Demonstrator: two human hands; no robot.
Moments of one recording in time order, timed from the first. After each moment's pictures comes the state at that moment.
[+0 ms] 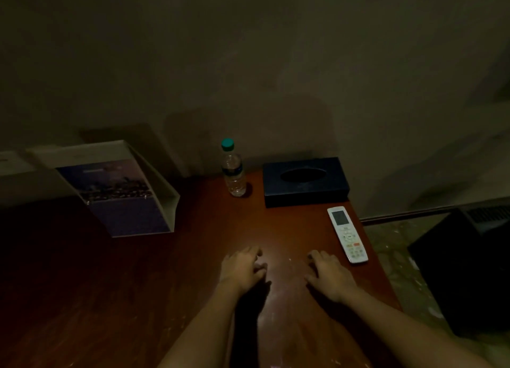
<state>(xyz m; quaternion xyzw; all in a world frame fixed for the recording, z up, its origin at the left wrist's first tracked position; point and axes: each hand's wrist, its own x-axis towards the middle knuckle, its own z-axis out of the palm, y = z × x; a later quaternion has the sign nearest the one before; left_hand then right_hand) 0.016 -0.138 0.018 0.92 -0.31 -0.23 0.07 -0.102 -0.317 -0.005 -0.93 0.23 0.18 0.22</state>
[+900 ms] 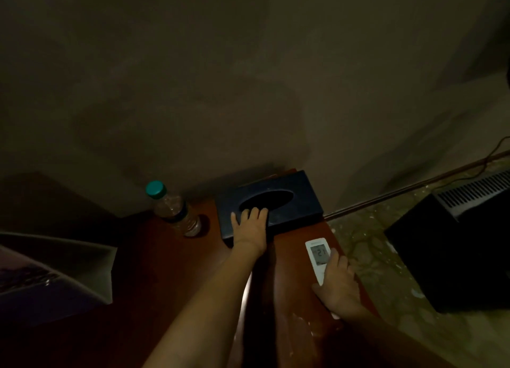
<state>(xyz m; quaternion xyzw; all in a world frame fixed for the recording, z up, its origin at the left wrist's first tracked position) 0.128 -0.340 -0.018 0.89 -0.39 -0.22 -0.04 -0.067 -0.410 -0.054 -0.83 0.50 0.12 0.24</state>
